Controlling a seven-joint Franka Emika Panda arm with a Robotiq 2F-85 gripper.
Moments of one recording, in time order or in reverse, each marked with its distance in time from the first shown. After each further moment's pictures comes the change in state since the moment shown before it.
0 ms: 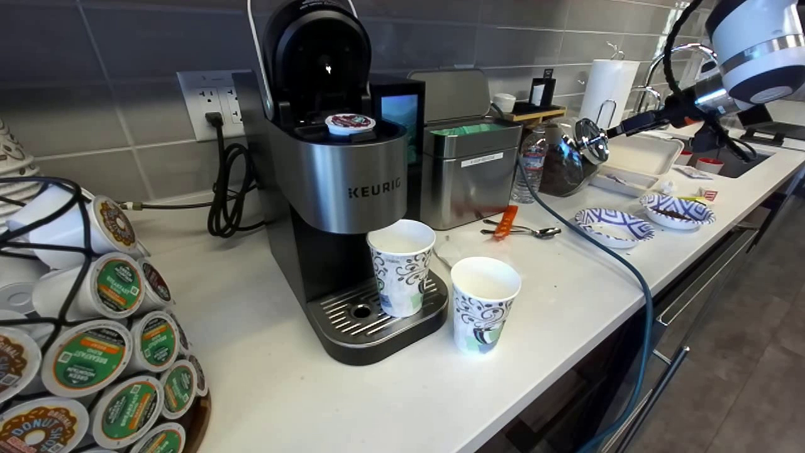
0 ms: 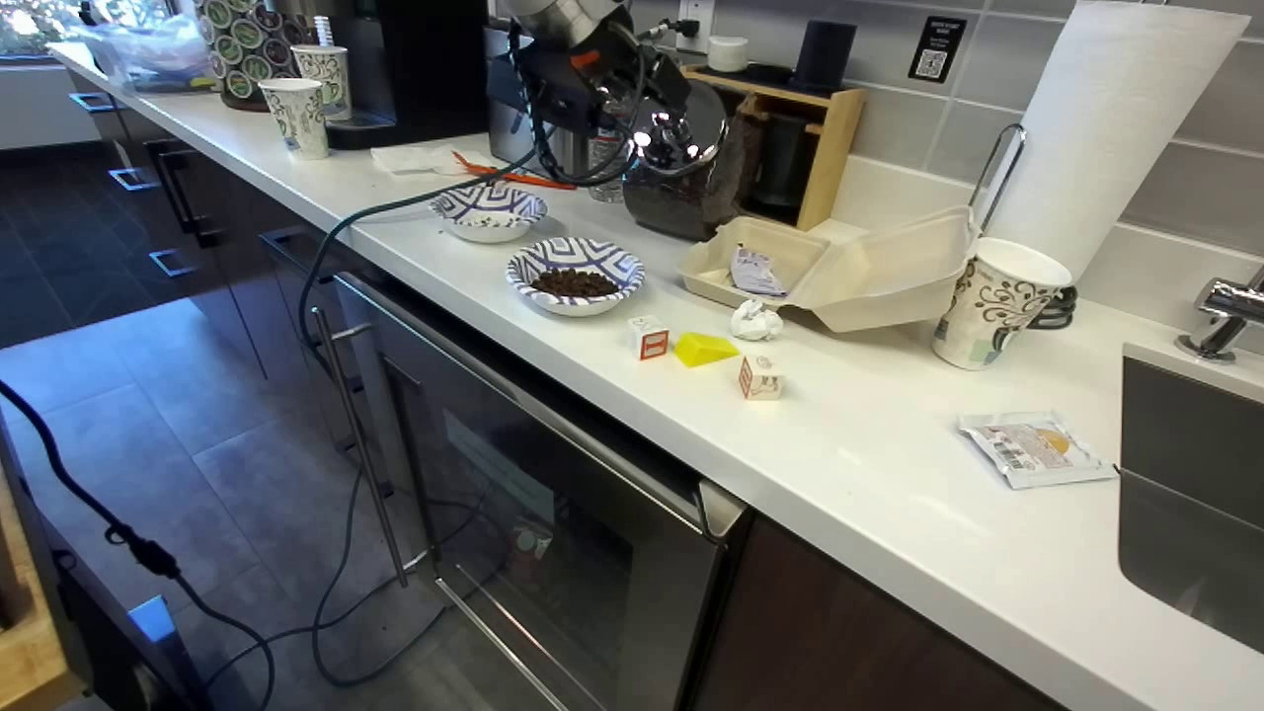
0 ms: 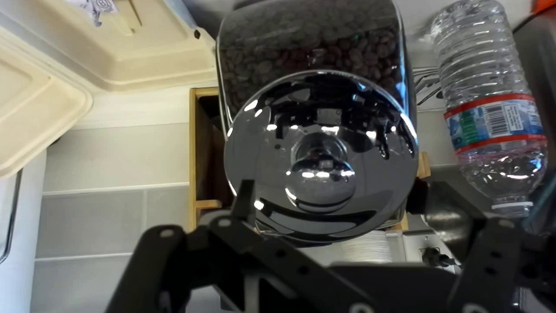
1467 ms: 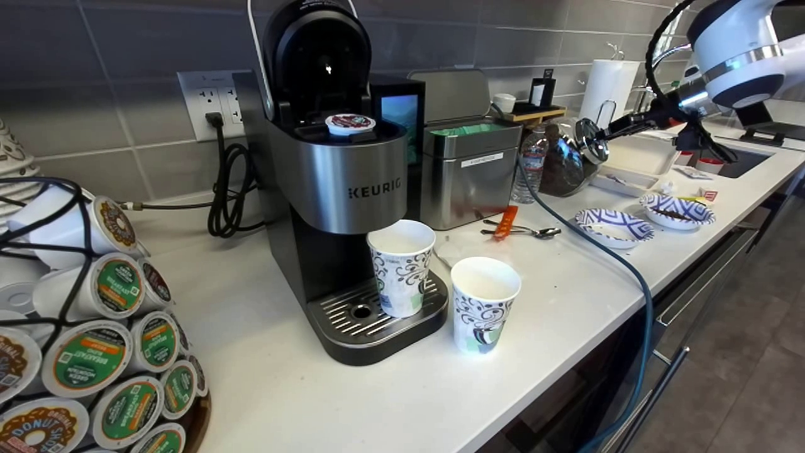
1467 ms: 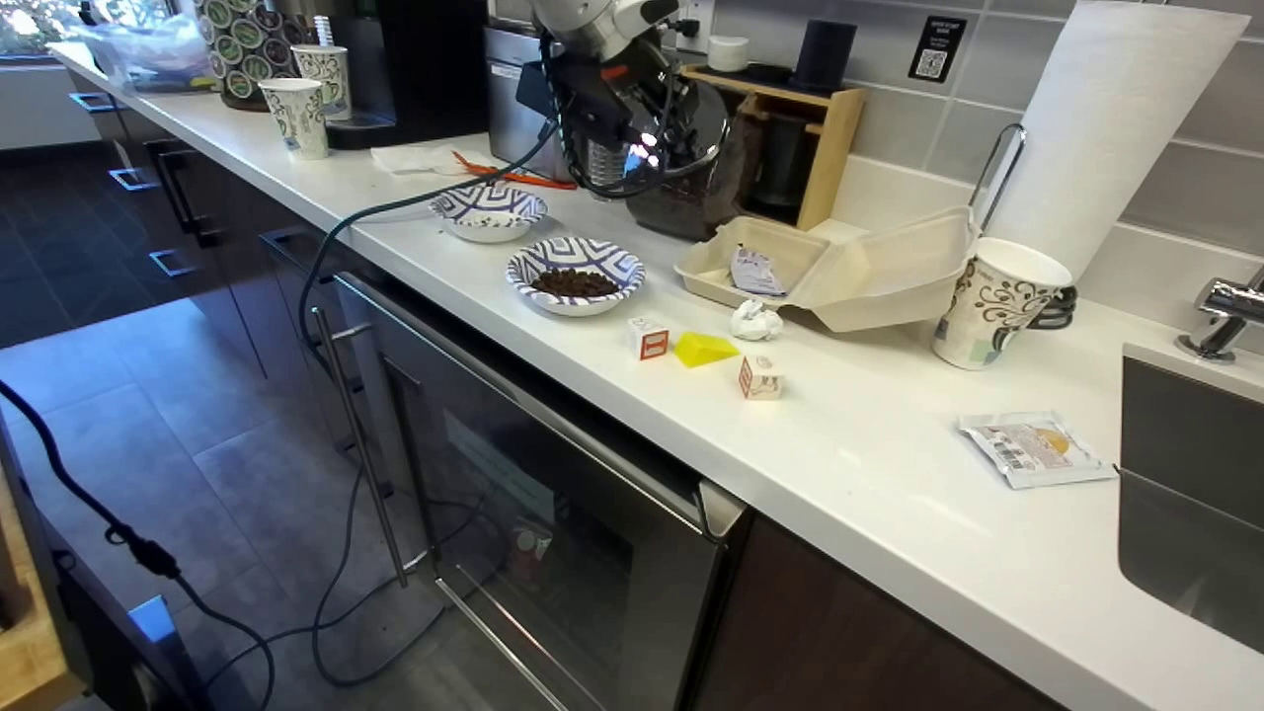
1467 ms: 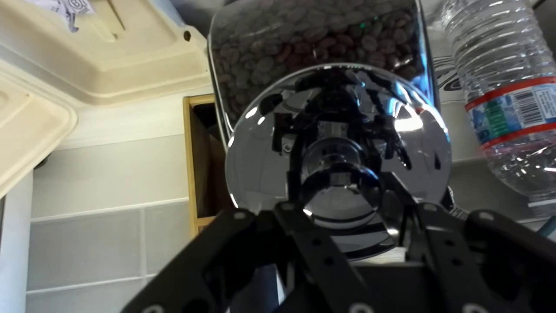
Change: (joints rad) arm -0.020 0.100 -0.004 0.118 -0.071 -0.054 0.148
